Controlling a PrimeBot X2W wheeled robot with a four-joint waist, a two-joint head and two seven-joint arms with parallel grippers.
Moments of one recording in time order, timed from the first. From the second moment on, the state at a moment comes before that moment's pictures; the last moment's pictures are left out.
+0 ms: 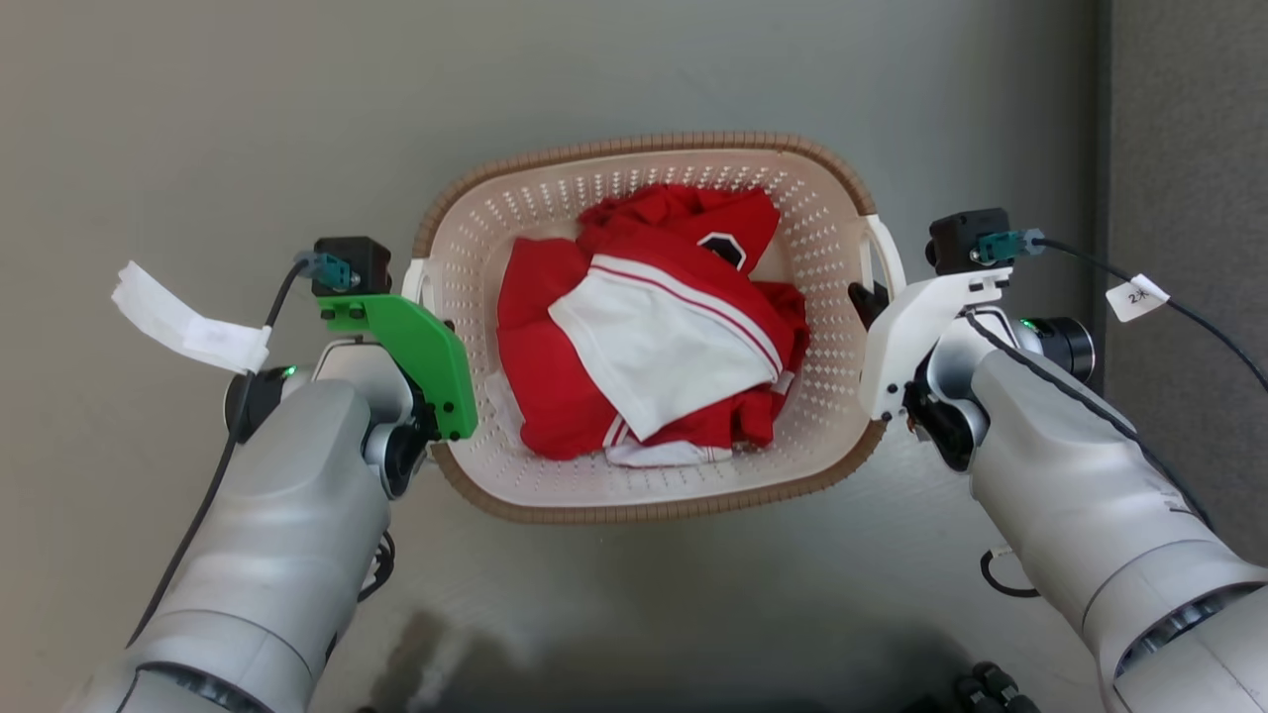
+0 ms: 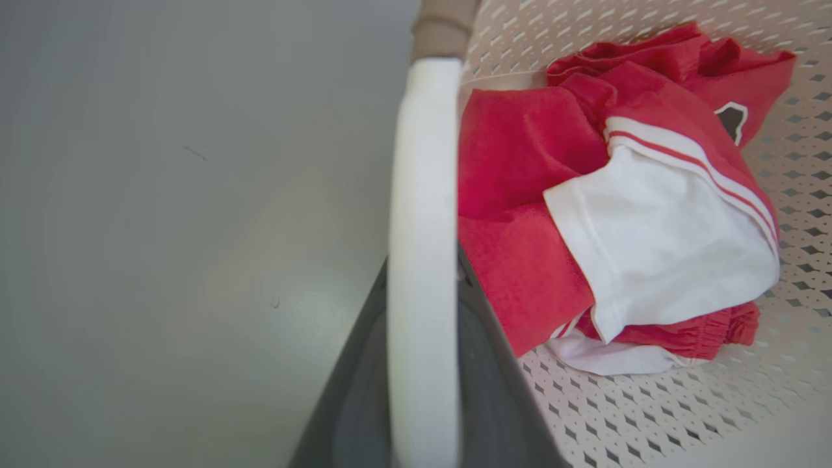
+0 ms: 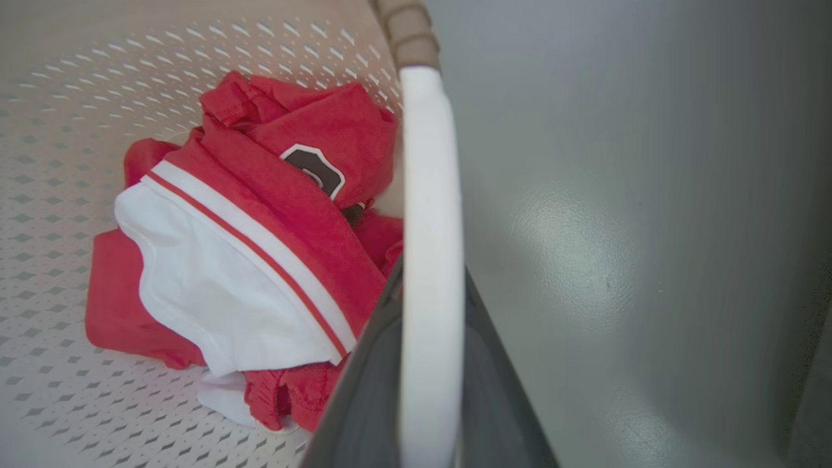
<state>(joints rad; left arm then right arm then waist) -0.87 0.00 -0.72 1.14 -0.84 -0.05 0.12 -0.82 -0.06 0.63 1.17 0.61 0.07 -0.03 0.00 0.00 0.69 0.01</state>
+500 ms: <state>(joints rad) -0.93 -0.01 -0.74 1.16 -0.83 -0.05 0.06 -0.86 -0.06 0.62 1.20 0.61 0.07 -0.07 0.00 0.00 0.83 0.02</state>
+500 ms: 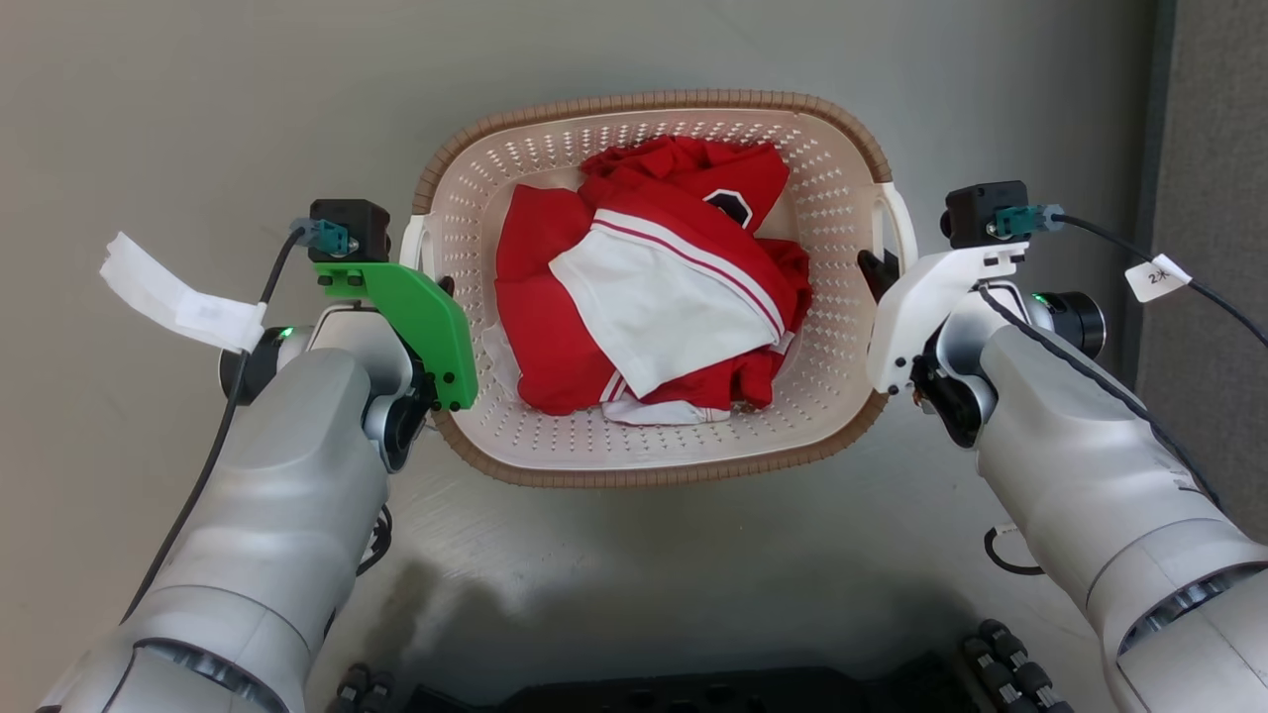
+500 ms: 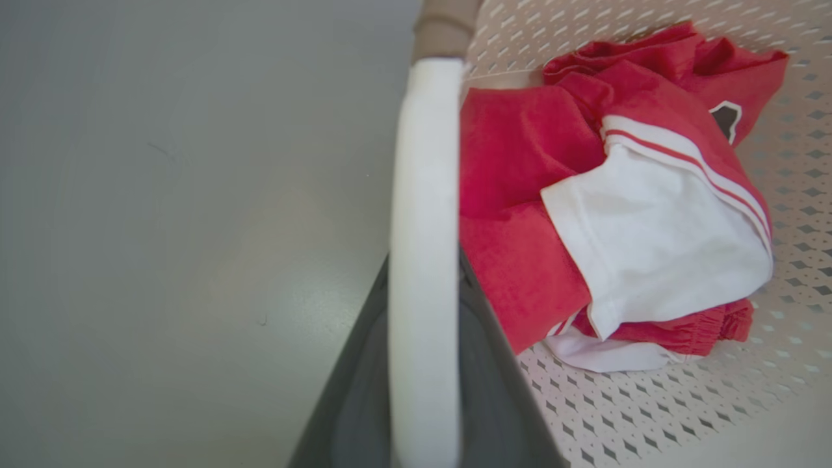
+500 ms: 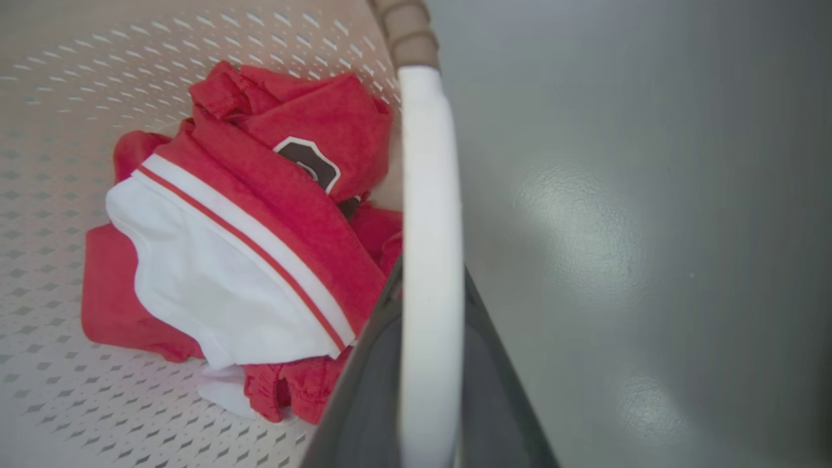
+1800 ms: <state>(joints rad) -0.95 -0.01 -0.80 1.19 -0.82 -0.09 0.05 -0.89 -0.06 0.63 1.24 0.62 0.09 -0.11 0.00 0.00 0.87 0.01</state>
